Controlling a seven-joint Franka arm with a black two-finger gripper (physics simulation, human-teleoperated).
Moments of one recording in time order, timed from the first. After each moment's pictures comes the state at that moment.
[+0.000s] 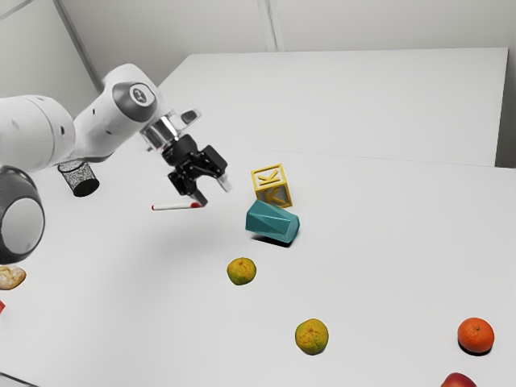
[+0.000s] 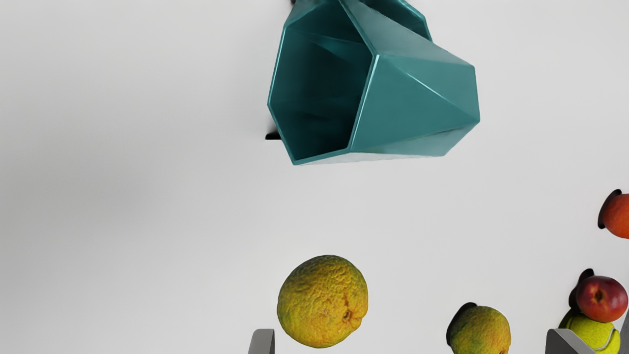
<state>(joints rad) -0.15 0.34 0.29 -1.70 -0.65 1.69 0.34</state>
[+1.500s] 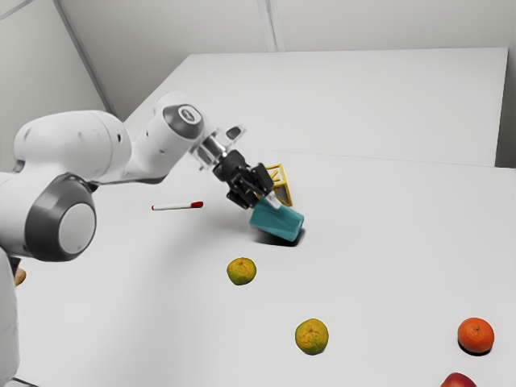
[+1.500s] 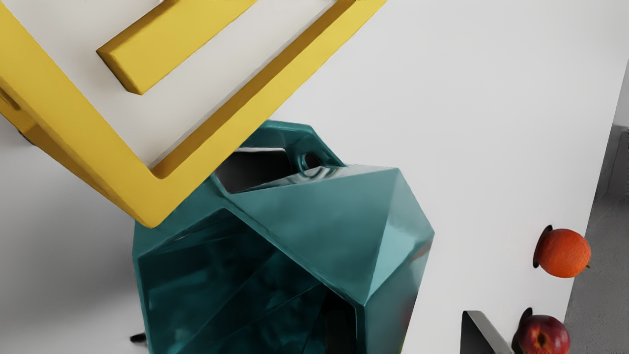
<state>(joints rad) -0.16 0.55 0.19 -1.58 -0.87 1.74 0.42</state>
